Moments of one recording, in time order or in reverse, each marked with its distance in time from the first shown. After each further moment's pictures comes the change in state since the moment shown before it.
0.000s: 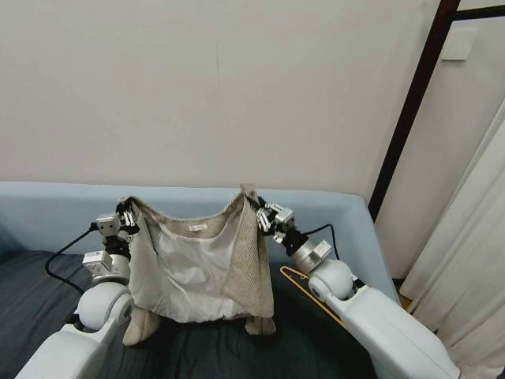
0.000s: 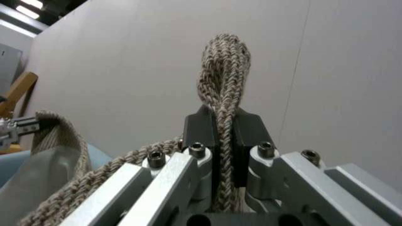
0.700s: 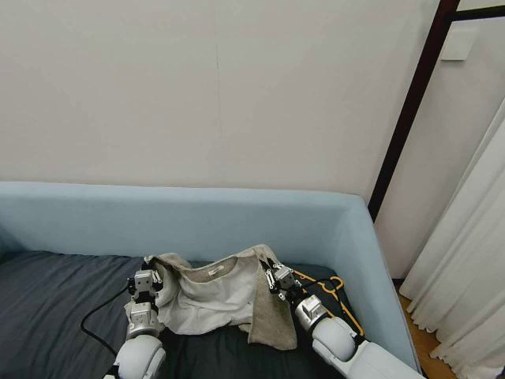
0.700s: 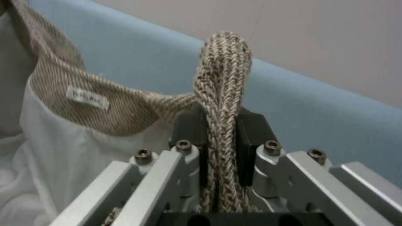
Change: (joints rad) left arm 0.109 -0.099 0.063 0.102 0.111 0.122 -0.105; right arm -0.239 -0.059 -0.116 -0.072 -0.195 -0.178 0.244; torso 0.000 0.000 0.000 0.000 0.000
